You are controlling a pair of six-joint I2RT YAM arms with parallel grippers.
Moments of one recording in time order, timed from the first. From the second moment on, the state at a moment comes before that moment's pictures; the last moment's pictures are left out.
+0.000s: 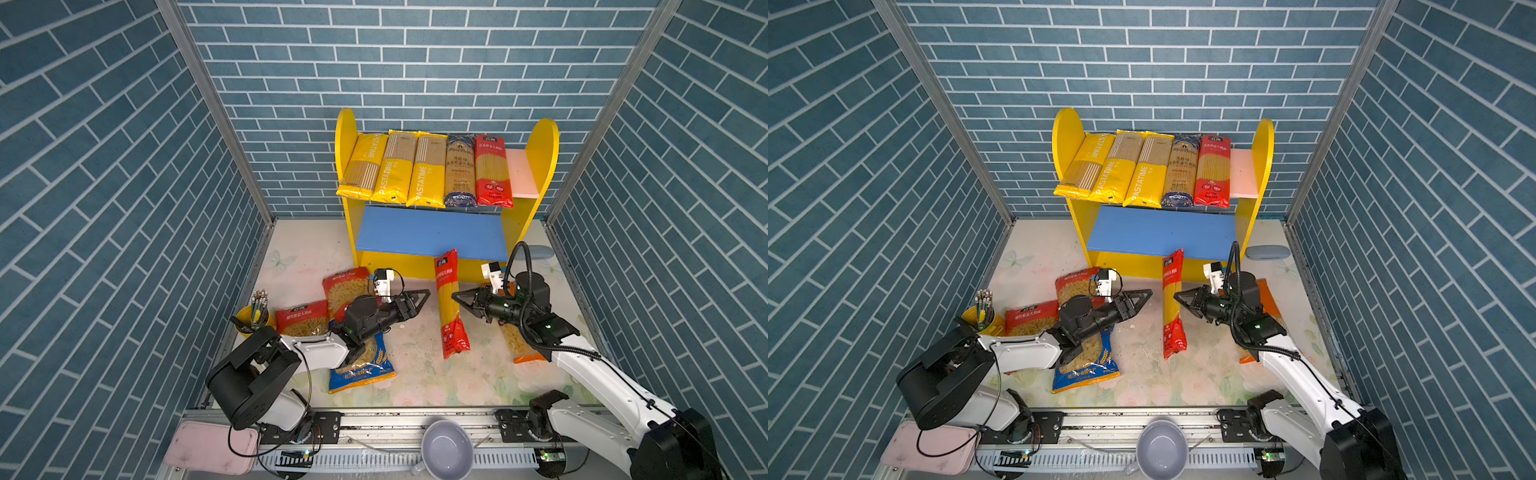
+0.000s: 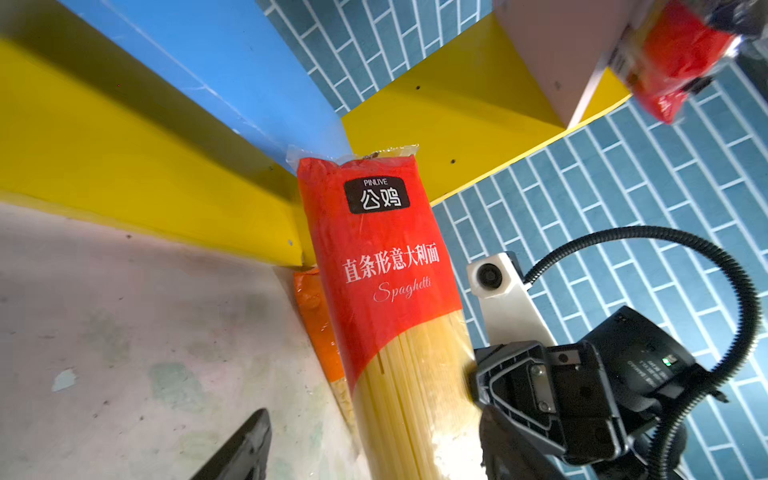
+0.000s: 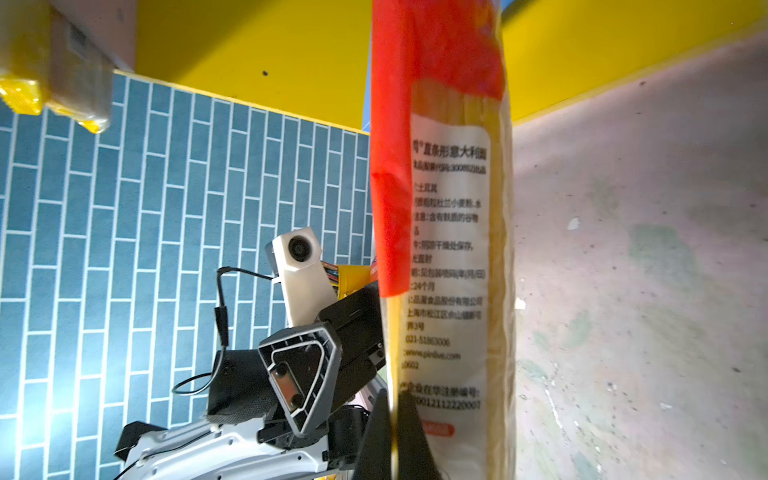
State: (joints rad) left arm -0.75 1.47 0.48 0.98 0.25 -1.09; right arm 0.44 0.99 0.62 0.04 -0.71 1.08
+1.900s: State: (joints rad) left arm -0.72 1.51 0.61 1.25 0.47 -1.20; right arm 0.58 1.03 0.64 0.47 -0.81 1.31
